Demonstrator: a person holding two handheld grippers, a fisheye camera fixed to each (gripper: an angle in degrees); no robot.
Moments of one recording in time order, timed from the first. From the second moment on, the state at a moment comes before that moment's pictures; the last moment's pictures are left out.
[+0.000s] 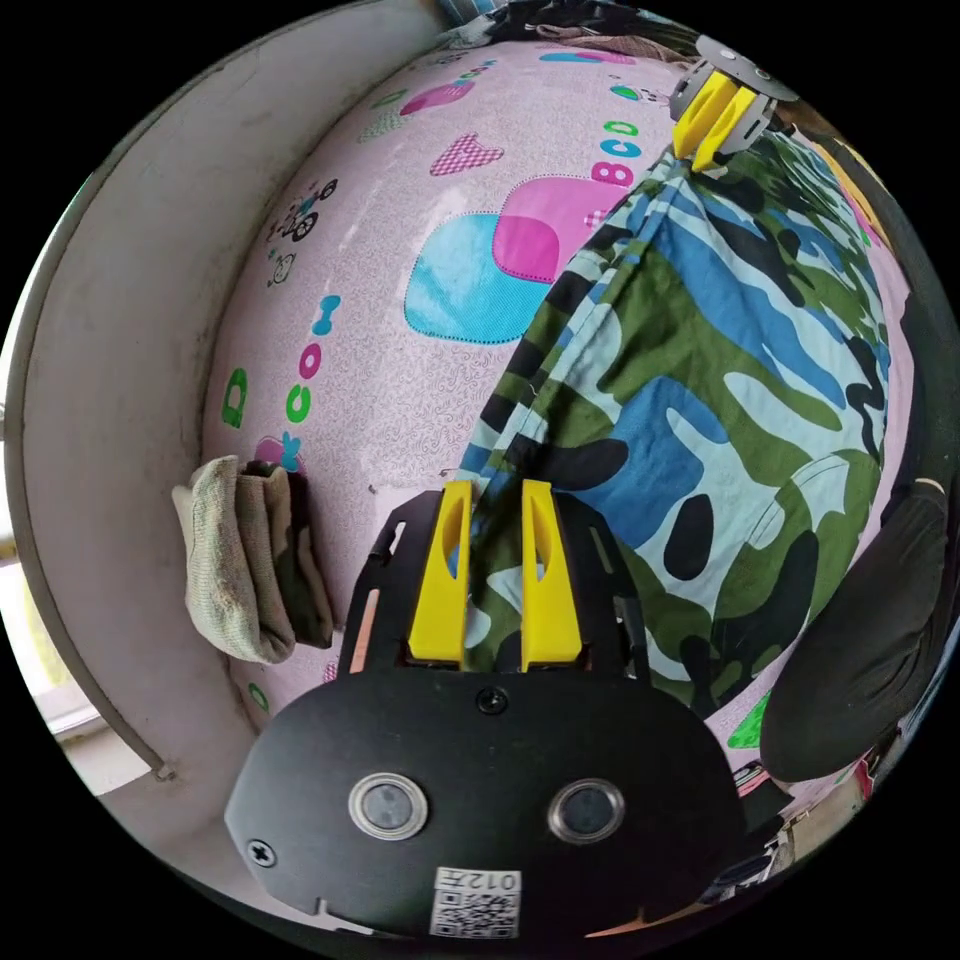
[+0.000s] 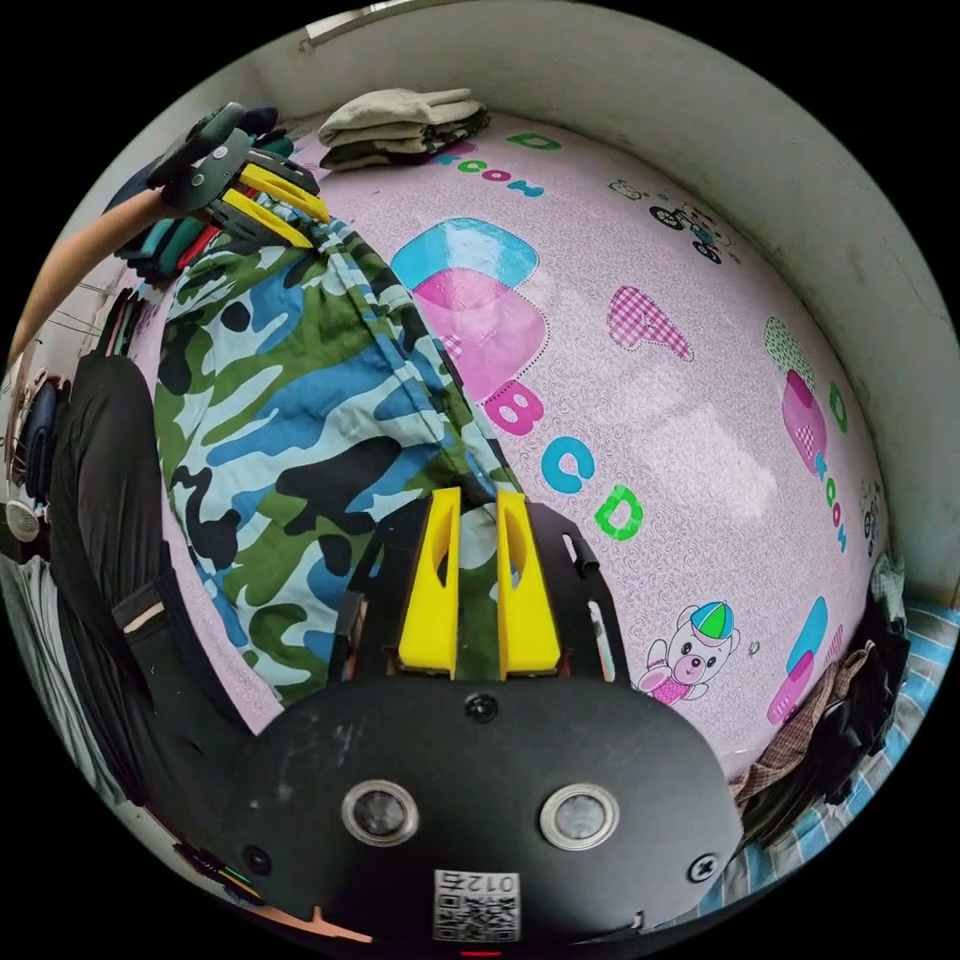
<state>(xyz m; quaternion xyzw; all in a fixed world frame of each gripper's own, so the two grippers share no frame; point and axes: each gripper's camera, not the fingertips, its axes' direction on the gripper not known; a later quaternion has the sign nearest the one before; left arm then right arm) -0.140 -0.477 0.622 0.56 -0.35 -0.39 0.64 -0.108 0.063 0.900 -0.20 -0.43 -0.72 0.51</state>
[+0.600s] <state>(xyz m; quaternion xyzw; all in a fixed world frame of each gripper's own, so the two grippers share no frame) -0.086 -0.418 0.586 0.60 -0.33 -0.38 0.63 -0.087 0.056 0.927 -0.19 -0.42 -0.72 0.51</state>
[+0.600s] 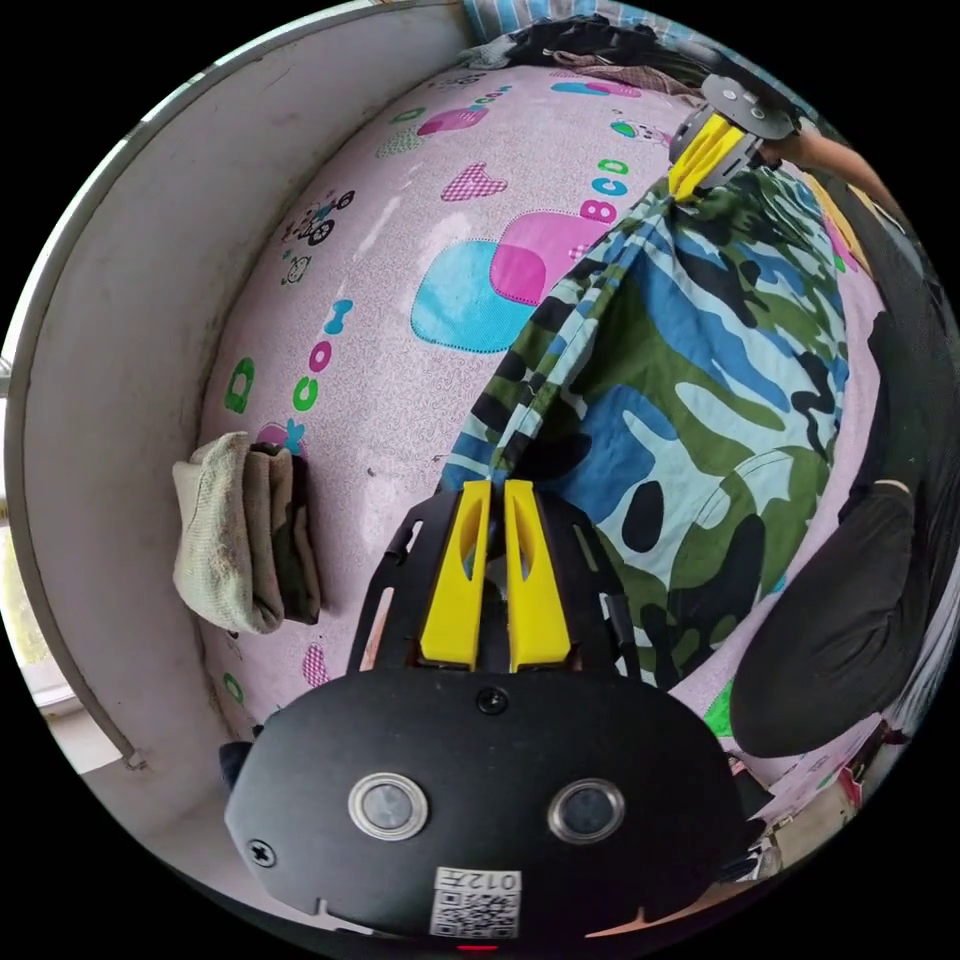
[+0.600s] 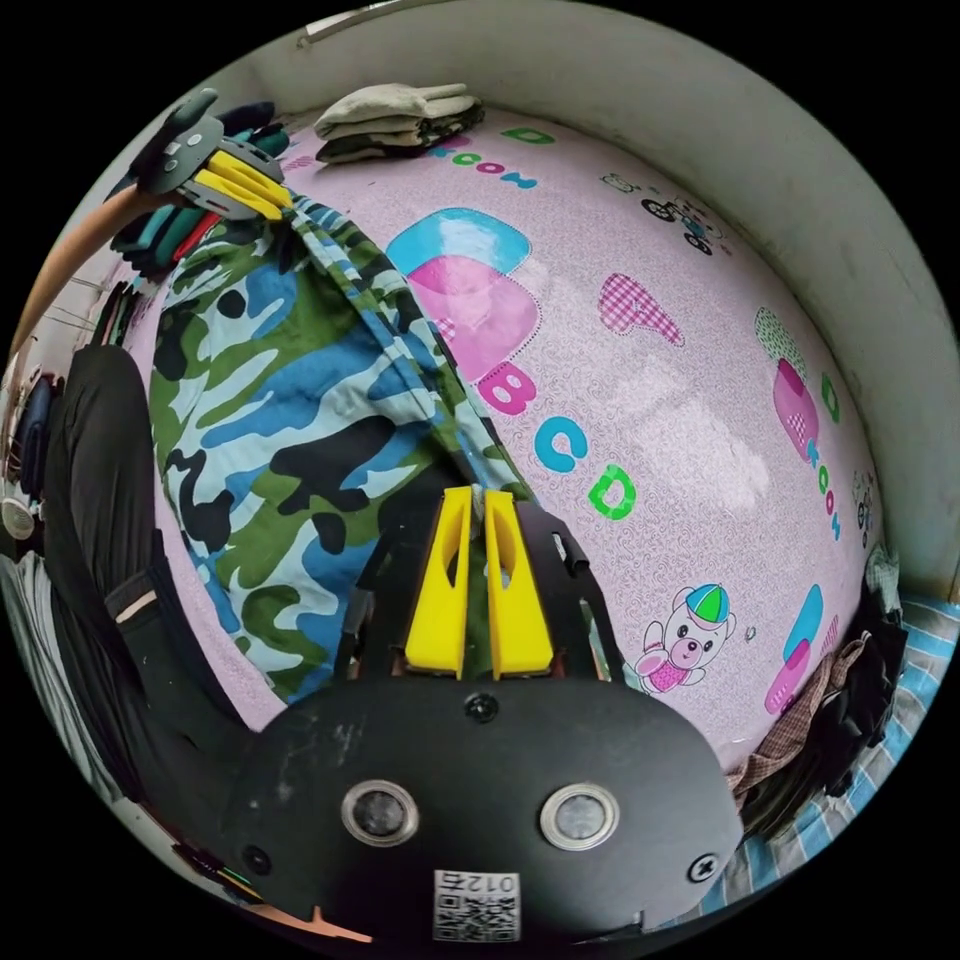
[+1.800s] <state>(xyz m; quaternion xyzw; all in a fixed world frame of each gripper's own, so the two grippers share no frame) -0.038 -0.387 0.729 0.69 -0.16 -0.59 0.38 -0.019 0.024 0.914 -0.17 -0.43 -0.55 0.69</state>
